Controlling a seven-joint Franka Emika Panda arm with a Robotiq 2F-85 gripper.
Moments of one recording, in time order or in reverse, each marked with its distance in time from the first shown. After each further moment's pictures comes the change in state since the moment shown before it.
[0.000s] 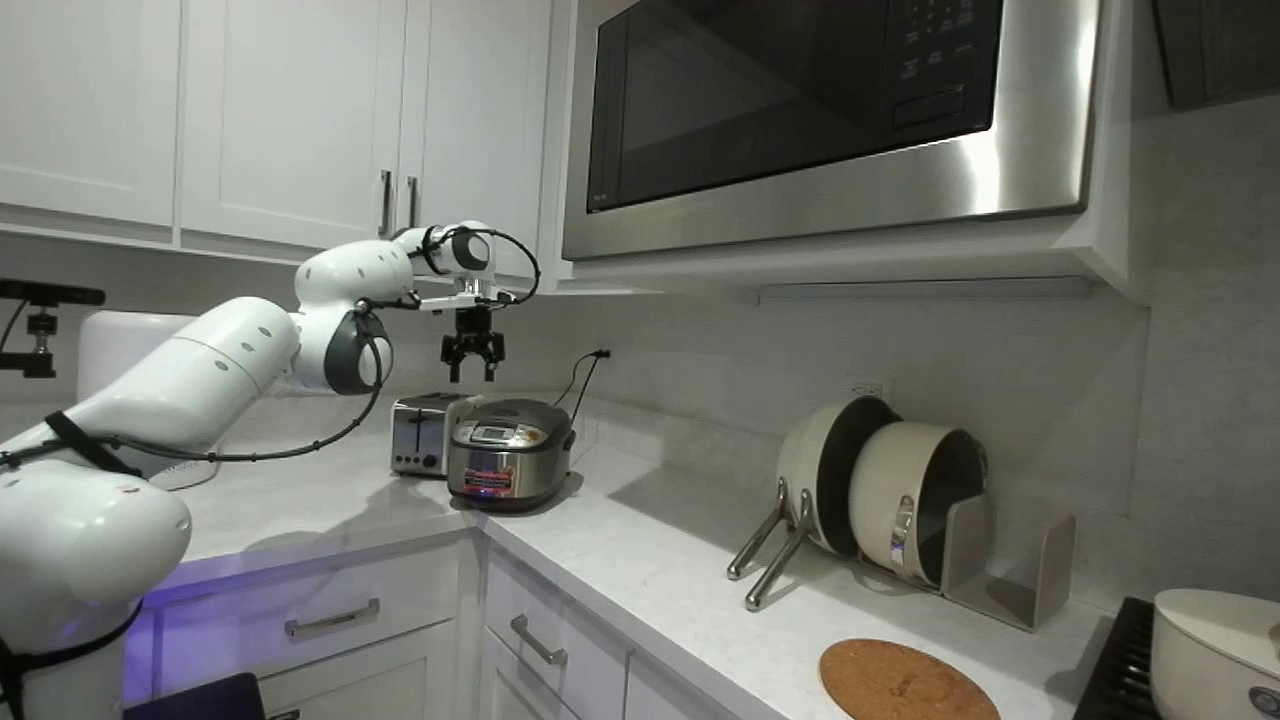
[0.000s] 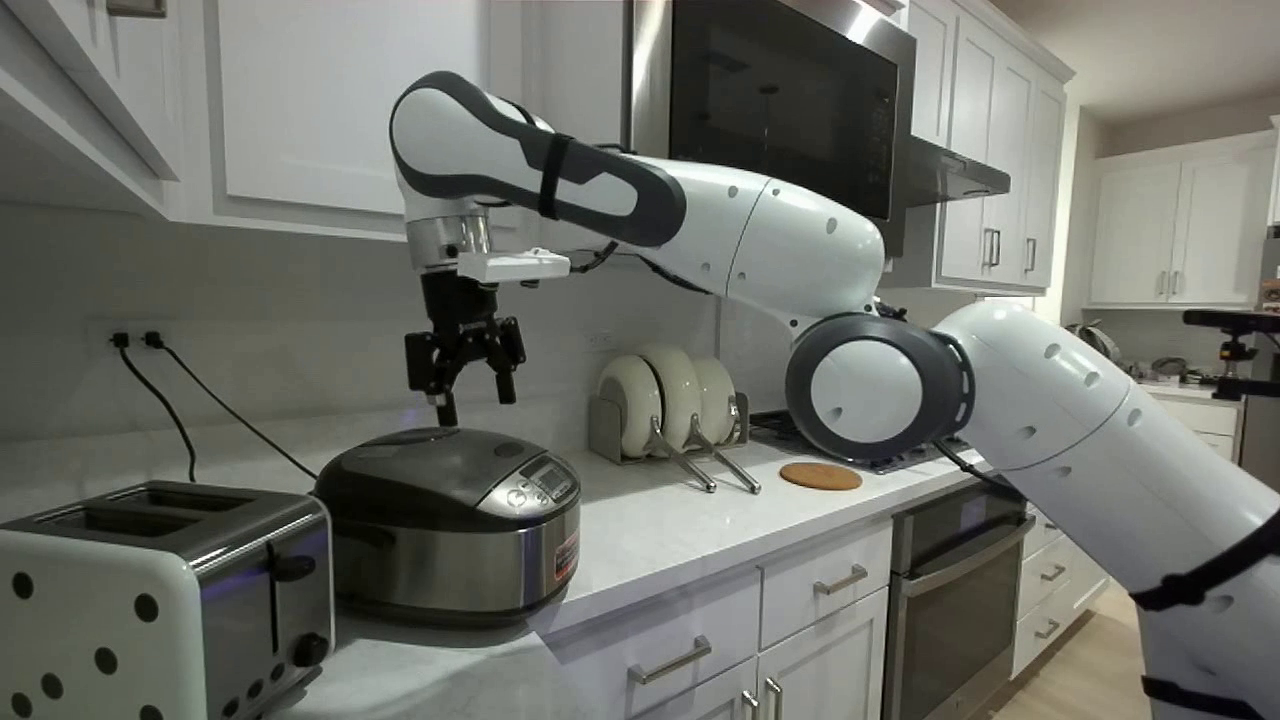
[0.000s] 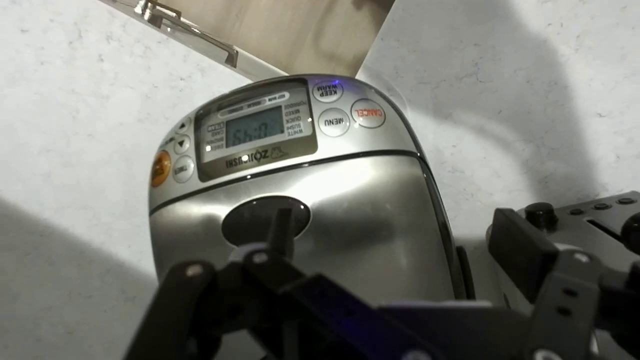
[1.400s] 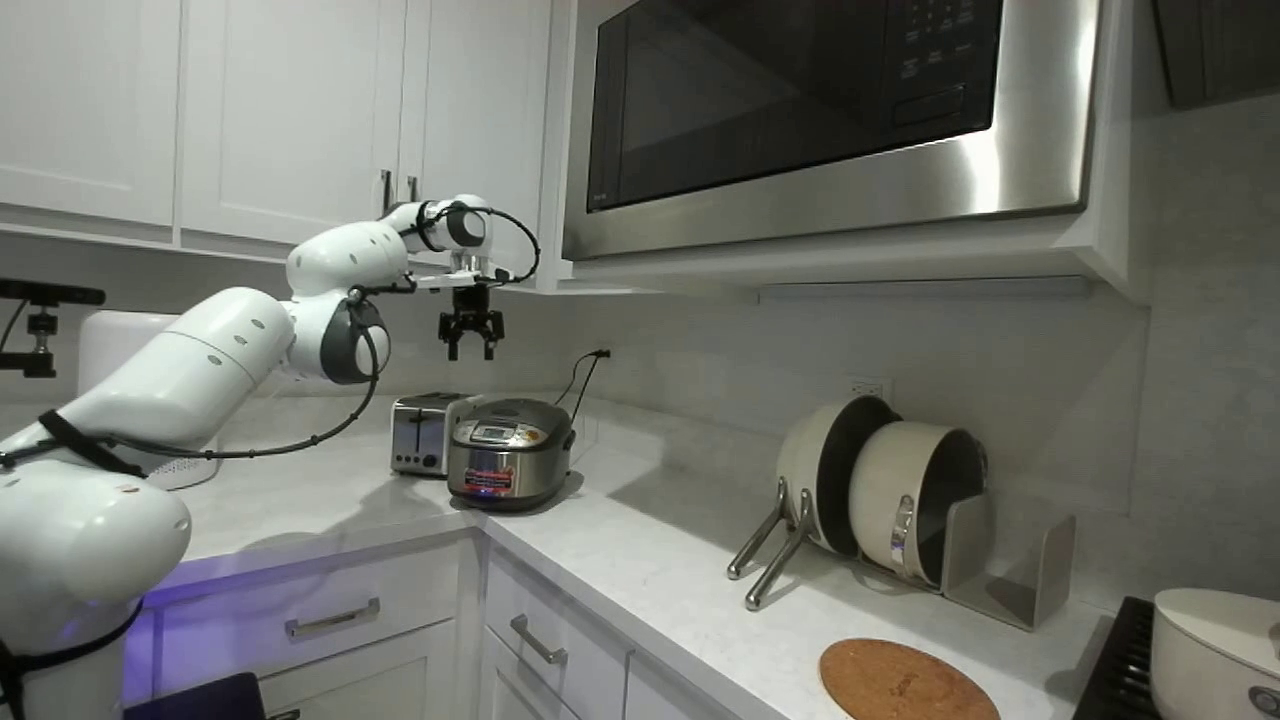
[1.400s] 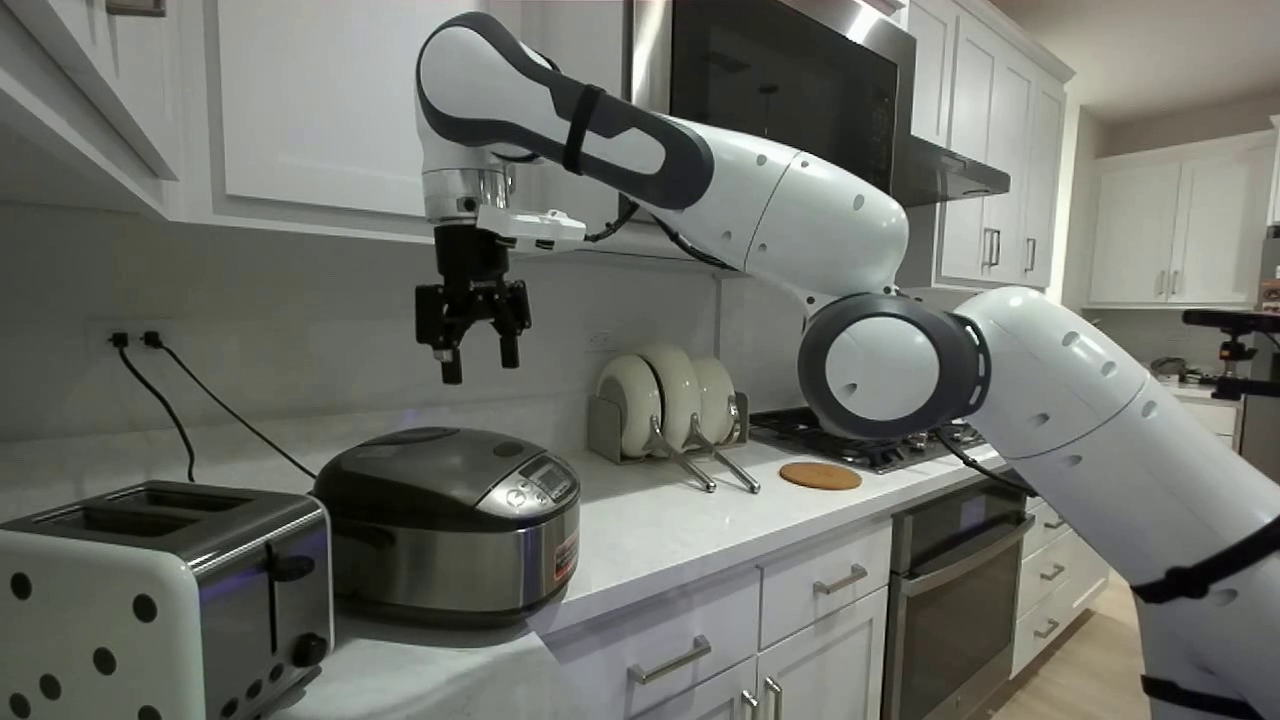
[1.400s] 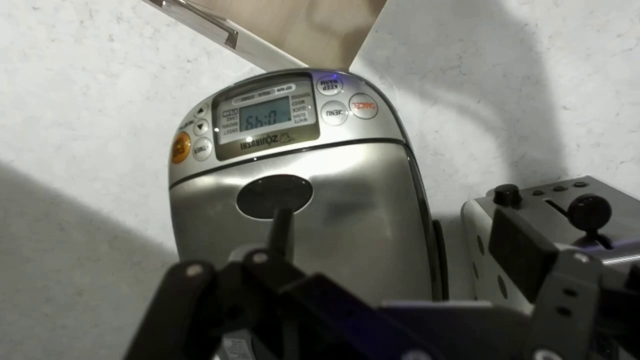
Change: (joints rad) arm -0.004 -0.052 0.007 0.027 0.012 -0.008 -0.038
